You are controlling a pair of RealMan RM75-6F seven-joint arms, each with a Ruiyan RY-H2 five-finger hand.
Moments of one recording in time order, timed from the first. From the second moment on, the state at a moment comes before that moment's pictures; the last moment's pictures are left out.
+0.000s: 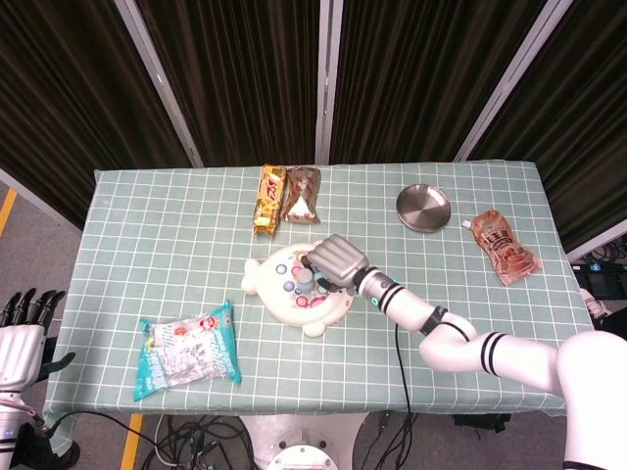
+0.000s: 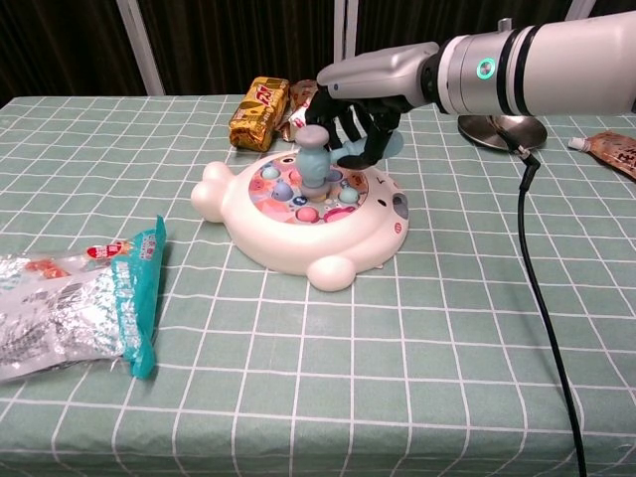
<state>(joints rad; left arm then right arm) -0.06 -1.21 -0.03 -1.47 1.44 1.47 0.11 1.11 -1.48 0.19 -1.36 -1.21 0.58 -0.15</state>
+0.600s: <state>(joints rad) -0.05 -1.21 -0.02 -1.46 1.44 1.48 0.10 1.22 -1.54 0.19 -1.30 -1.12 0.52 -0.25</state>
